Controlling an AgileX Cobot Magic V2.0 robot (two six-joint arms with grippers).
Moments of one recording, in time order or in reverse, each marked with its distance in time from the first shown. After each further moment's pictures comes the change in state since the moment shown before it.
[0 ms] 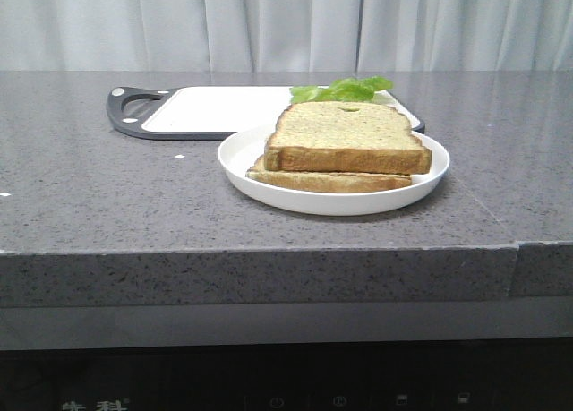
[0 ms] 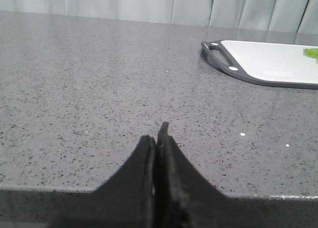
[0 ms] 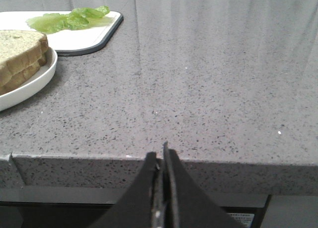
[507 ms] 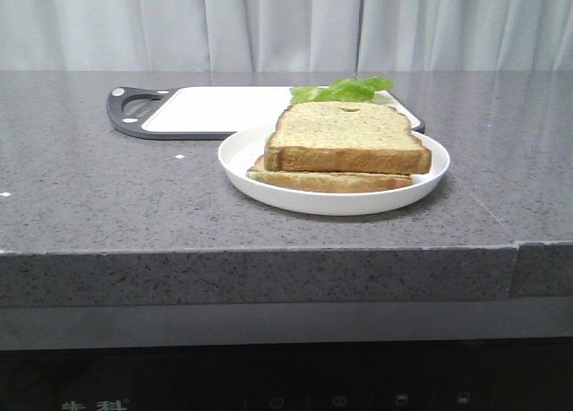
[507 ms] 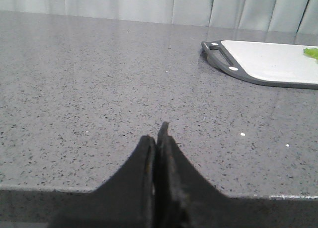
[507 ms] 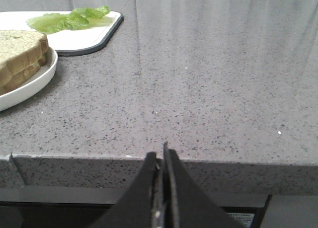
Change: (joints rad) left arm 0.000 0.000 0.000 0.000 0.000 0.000; right arm 0.000 0.000 0.000 0.000 0.000 0.000
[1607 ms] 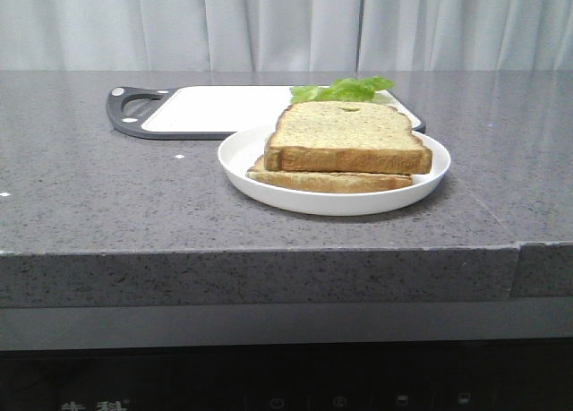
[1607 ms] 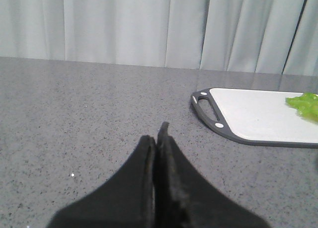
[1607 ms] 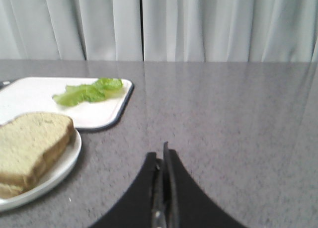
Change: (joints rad) left arm 0.000 0.183 -0.312 0.001 0.073 0.000; right arm 0.000 0.120 -0.340 -0.002 0.098 -0.001
